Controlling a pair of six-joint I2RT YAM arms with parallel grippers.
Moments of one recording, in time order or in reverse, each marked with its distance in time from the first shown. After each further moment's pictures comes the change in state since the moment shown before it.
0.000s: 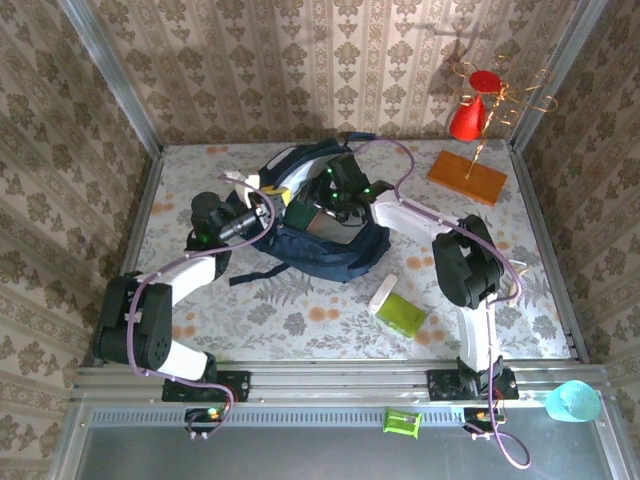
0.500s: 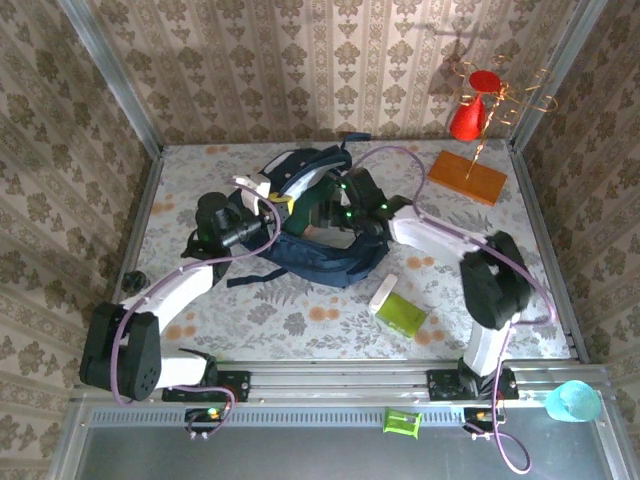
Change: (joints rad) left arm -0.085 -0.146 0.018 -0.336 -0.162 0.216; right arm 0.013 -0.301 -0.314 -0.034 0.073 -0.289
